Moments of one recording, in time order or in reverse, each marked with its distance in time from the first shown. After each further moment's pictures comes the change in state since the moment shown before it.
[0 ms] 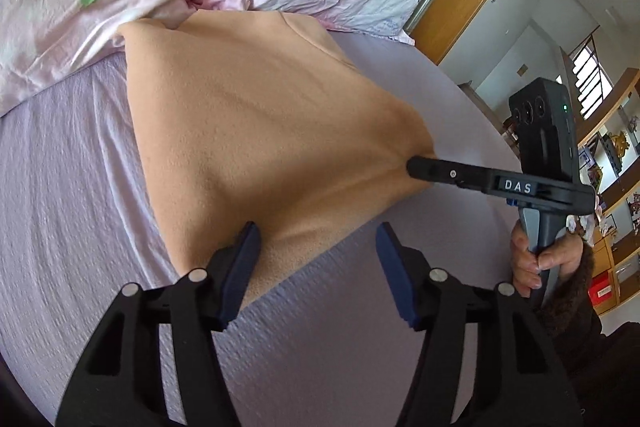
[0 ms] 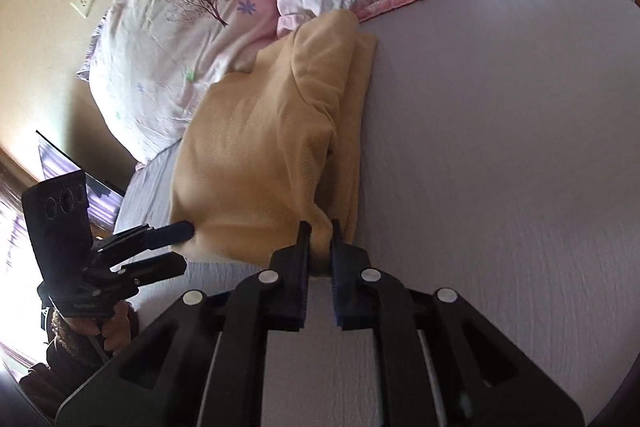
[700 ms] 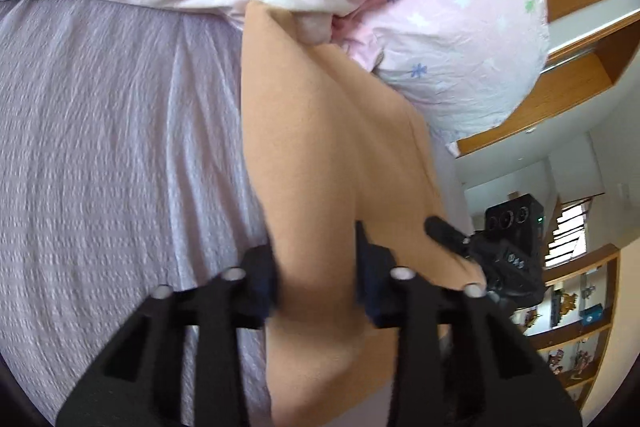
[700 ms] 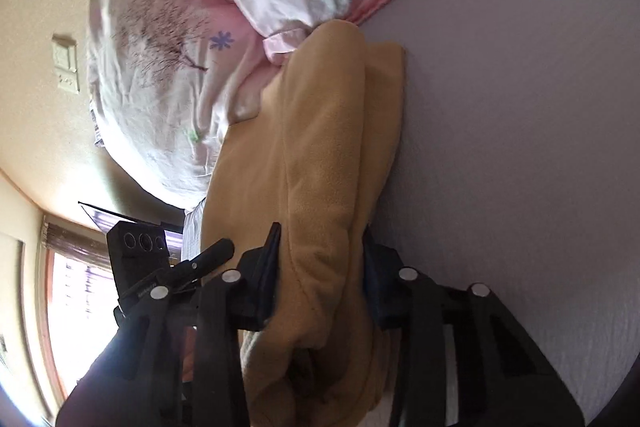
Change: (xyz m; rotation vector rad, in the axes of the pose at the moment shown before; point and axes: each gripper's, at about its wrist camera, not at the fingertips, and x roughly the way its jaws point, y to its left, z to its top) left arm 0.007 0.111 0.036 -0.514 -0.106 -0.132; right arm 0.063 -0.019 0.073 0.230 0.102 0.226
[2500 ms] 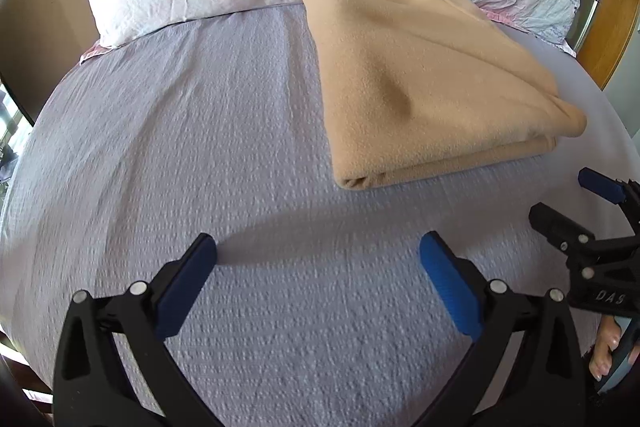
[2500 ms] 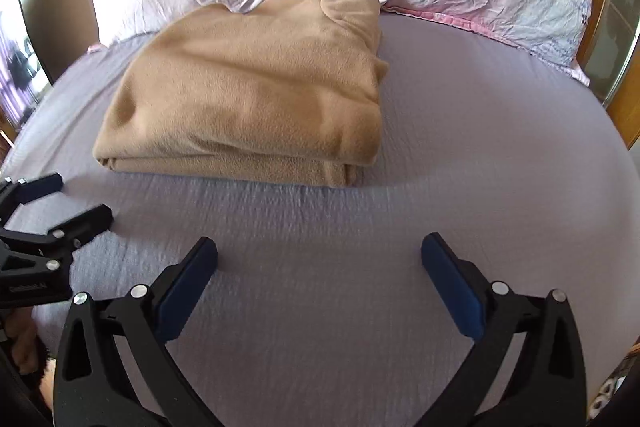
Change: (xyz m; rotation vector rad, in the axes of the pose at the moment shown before) left arm -0.100 -0.003 -0.173 0.277 -0.111 0.747; right arm 0.023 0.100 -0.211 -0.580 -0.088 -0.688
